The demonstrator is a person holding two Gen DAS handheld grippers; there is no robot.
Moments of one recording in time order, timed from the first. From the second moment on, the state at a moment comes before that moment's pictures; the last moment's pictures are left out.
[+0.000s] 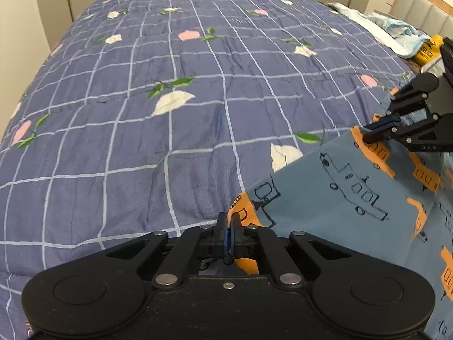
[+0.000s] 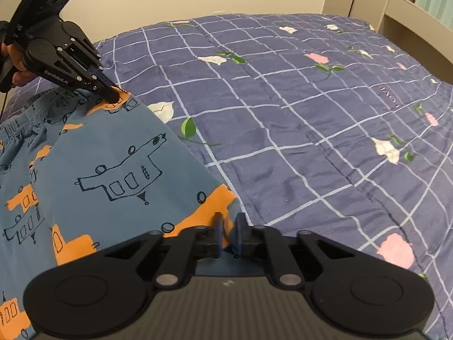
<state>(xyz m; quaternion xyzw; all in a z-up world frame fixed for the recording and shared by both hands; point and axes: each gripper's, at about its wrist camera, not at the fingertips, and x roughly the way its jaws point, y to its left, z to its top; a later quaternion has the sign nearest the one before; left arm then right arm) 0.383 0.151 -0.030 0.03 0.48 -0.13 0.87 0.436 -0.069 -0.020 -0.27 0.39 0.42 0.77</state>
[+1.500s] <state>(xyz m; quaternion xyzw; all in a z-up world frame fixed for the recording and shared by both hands) 0.161 0.097 0.045 0.12 0.27 -0.17 0.94 0.213 -0.128 0.052 -0.23 0.22 0.29 0.90</state>
